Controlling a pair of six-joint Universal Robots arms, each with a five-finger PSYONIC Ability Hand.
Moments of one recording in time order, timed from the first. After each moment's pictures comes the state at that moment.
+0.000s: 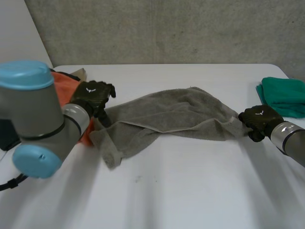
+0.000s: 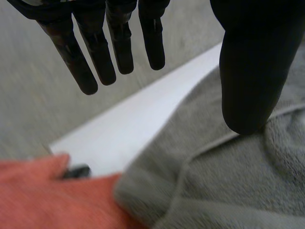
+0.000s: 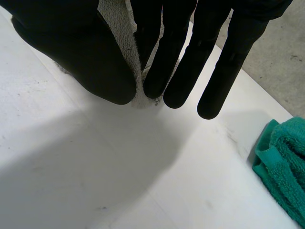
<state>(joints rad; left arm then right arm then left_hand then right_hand) 4.27 -2.04 -1.35 3.12 -1.60 3.34 1.61 -1.02 1.51 -0.04 1.21 2.52 0.47 0.47 0.47 0.47 0.30 1.12 1.19 1.20 1.20 1.01</state>
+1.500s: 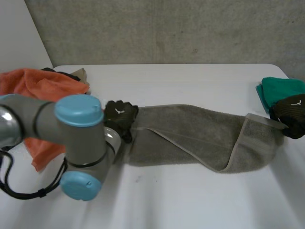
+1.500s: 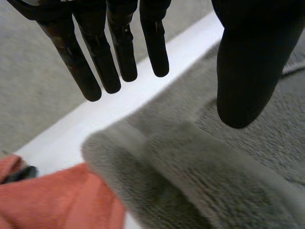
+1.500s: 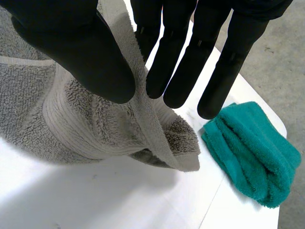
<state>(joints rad) 4.07 -2.20 -1.35 3.25 -1.75 3.41 1.44 -1.30 1.51 0.36 1.14 2.34 0.56 0.55 0.56 0.54 0.36 1.12 1.20 1.20 1.20 1.01</state>
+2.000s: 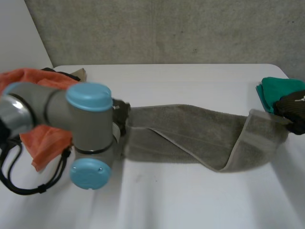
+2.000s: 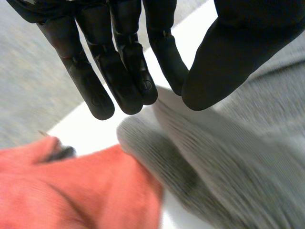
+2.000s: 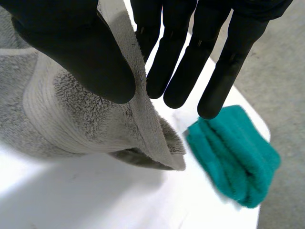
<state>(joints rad) 4.06 -2.23 -1.19 3.11 -1.91 3.45 1.43 -1.32 1.50 0.34 1.14 2.33 1.16 1.19 1.19 1.20 0.98 1.12 1.20 1.20 1.20 1.01</state>
